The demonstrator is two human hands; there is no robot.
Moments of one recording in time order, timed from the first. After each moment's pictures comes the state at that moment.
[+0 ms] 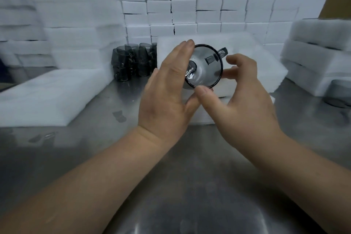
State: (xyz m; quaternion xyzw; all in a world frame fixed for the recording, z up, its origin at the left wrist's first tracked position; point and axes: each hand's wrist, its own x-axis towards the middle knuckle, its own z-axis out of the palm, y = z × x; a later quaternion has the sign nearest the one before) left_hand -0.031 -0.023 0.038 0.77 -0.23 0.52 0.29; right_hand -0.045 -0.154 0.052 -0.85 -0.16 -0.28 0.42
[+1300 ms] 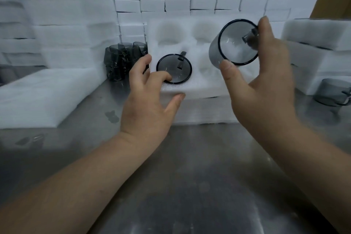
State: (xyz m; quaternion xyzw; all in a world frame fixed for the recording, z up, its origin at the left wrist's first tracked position) left_hand -0.029 -0.005 0.021 0.83 -0.10 0.45 0.32; right_hand -0.021 -0.178 0.057 -0.78 -0.20 -0.45 0.39
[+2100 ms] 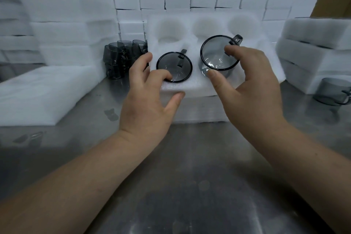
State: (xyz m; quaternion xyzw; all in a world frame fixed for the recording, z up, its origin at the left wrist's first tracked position) left_hand -0.030 -0.006 0.022 0.83 -0.10 0.46 0.31; right_hand -0.017 -0.169 0.052 -0.81 -0.19 -0.42 0.37
